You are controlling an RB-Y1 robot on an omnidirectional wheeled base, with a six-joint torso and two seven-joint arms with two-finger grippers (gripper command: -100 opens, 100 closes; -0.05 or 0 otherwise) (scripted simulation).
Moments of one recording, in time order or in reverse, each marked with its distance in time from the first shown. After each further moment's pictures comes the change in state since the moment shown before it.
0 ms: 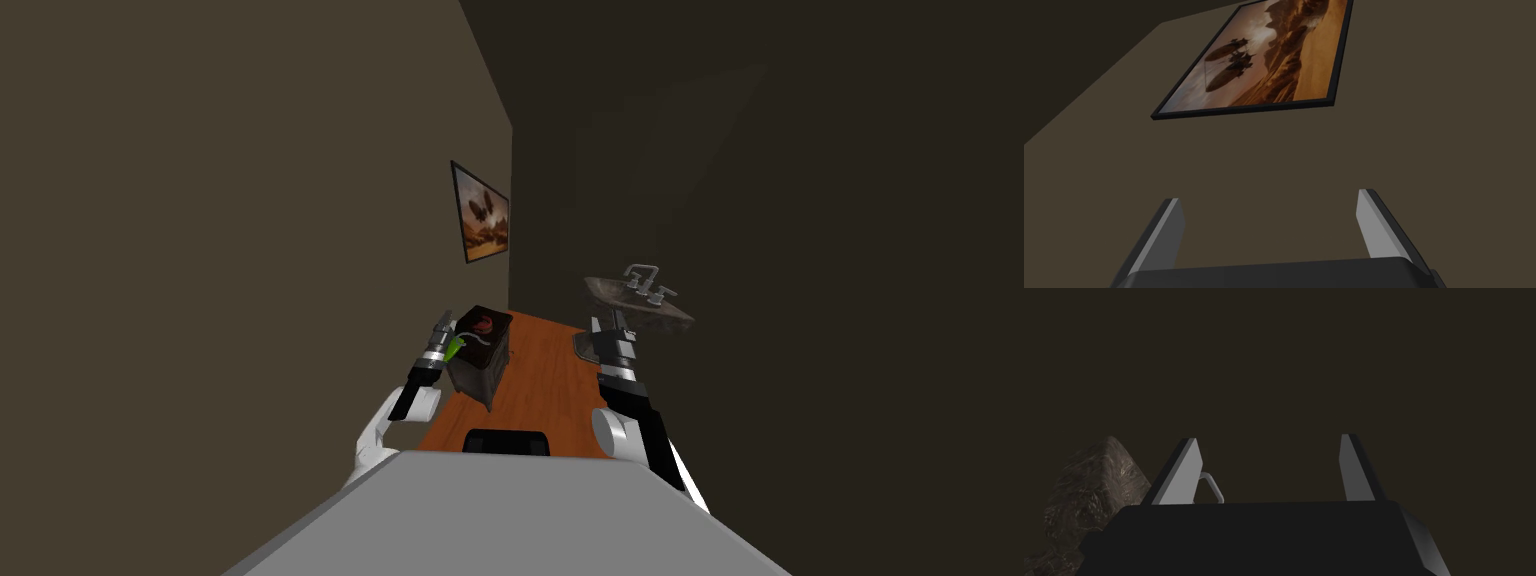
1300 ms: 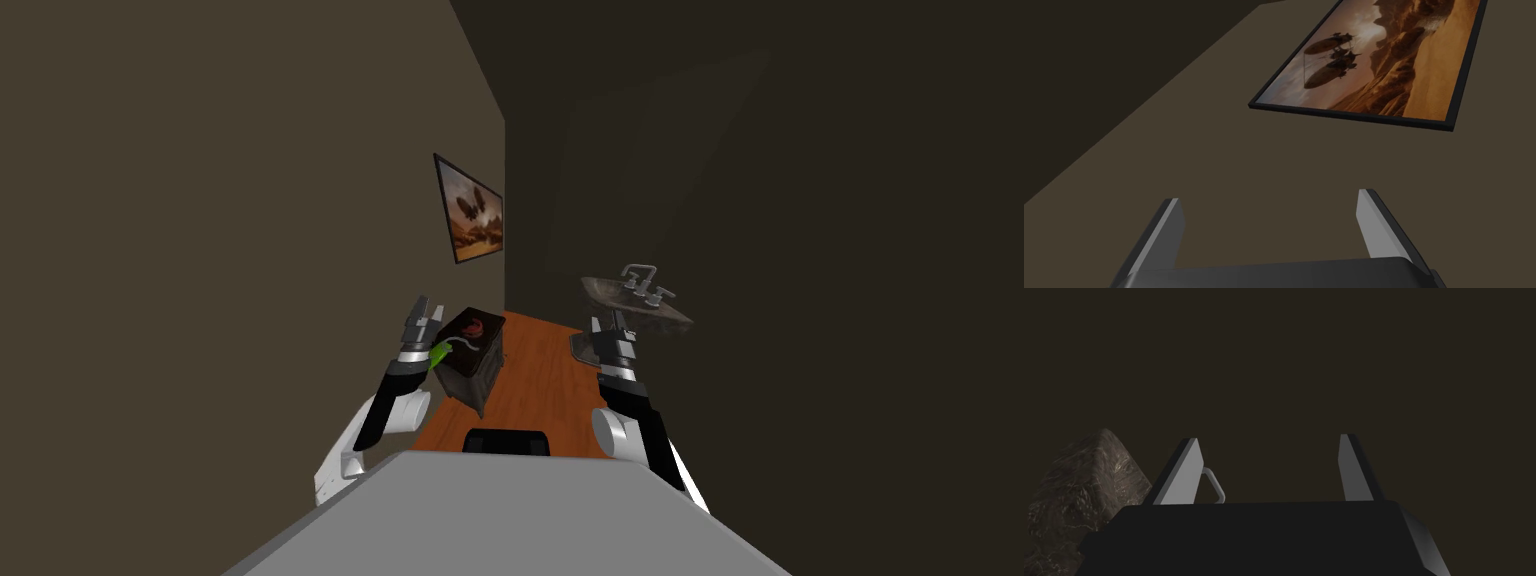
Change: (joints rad) left arm 0.121 -0.038 0.028 -0.319 0.023 -0.080 0.048; right arm 0.000 0.000 0.000 0.000 0.000 0.000 0.000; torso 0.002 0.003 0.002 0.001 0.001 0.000
